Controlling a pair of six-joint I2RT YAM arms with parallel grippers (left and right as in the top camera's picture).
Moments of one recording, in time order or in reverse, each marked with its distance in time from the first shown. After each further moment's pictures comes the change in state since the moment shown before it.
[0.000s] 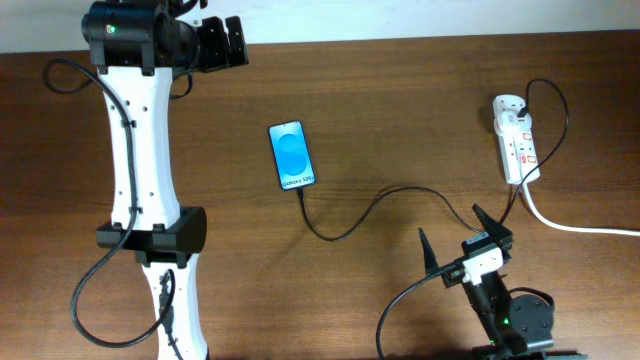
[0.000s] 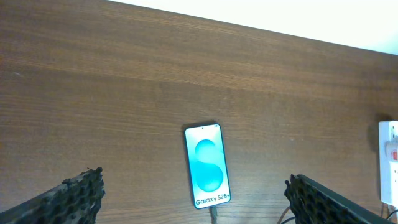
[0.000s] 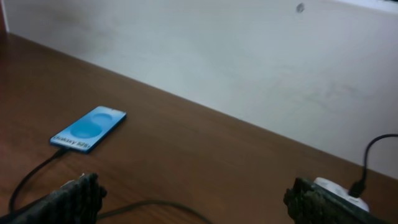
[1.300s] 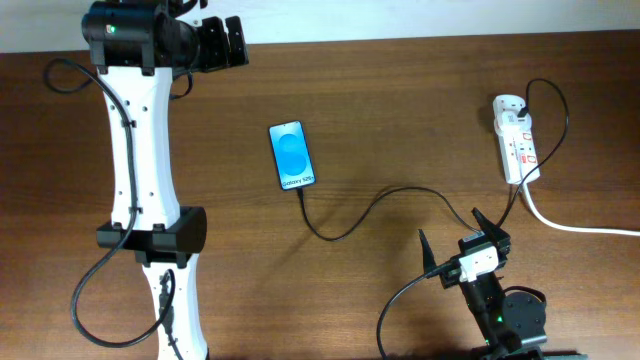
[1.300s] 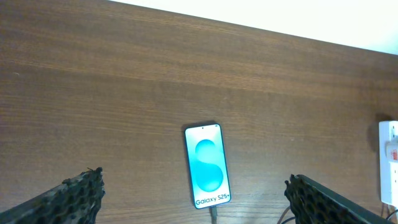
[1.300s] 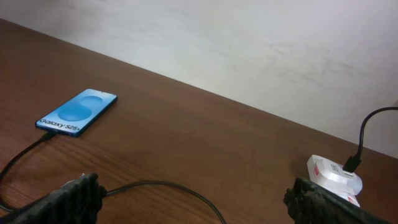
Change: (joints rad) left arm 0.000 0.000 -0.001 0.000 0.000 0.000; right arm 0.029 -0.008 -0.019 -0.045 0.083 0.000
